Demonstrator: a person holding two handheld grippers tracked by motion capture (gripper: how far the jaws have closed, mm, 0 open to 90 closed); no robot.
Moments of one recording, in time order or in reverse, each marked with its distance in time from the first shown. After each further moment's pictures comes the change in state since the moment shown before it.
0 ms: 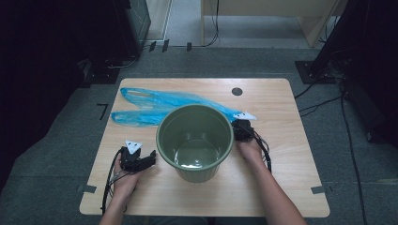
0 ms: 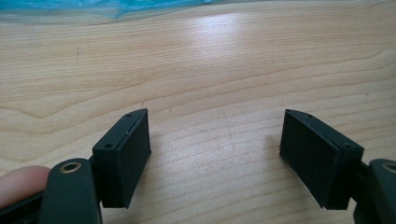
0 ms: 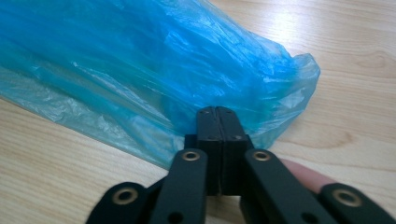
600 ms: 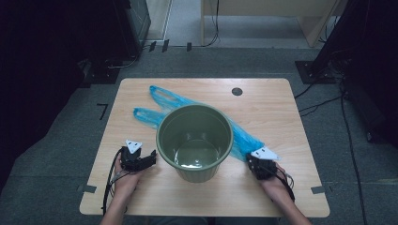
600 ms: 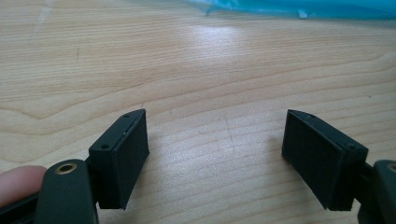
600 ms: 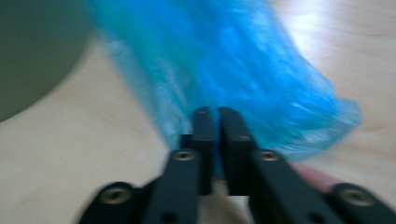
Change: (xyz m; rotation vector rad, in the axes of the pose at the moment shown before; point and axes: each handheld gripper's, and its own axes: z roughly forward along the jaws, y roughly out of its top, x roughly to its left) left arm -0.001 0.001 0.002 0.002 0.005 -0.008; right arm -0.015 -0.095 -0.109 -0.019 0.072 -0.155
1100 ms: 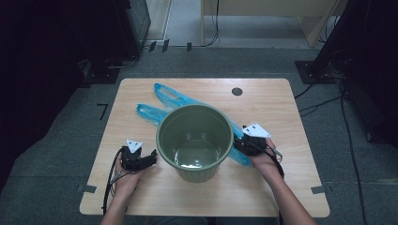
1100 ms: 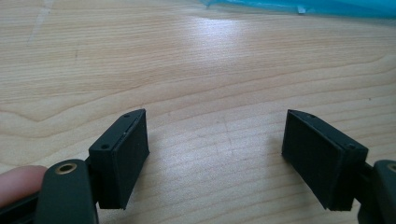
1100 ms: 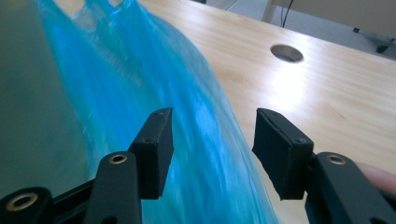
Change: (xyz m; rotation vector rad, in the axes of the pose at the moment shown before) left arm -0.001 0.001 0.001 -0.001 0.001 -0.002; right arm 0.002 0.079 0.030 -0.164 -0.021 -0.031
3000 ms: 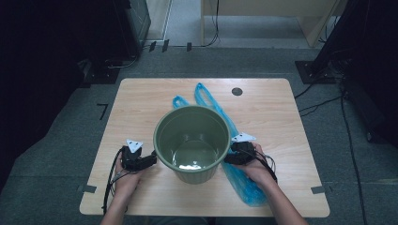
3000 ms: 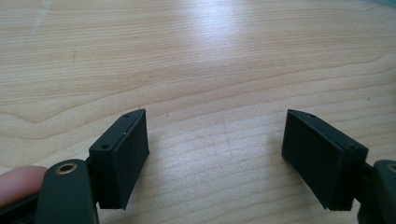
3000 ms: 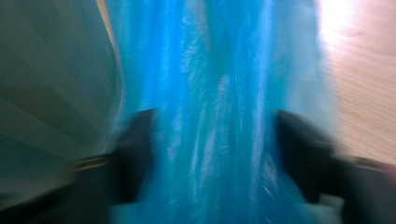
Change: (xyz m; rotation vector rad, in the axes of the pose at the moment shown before) left arm 0.000 0.000 0.000 0.003 -0.002 0.009; right arm 0.028 -0.029 0.016 0.269 0.091 0.032
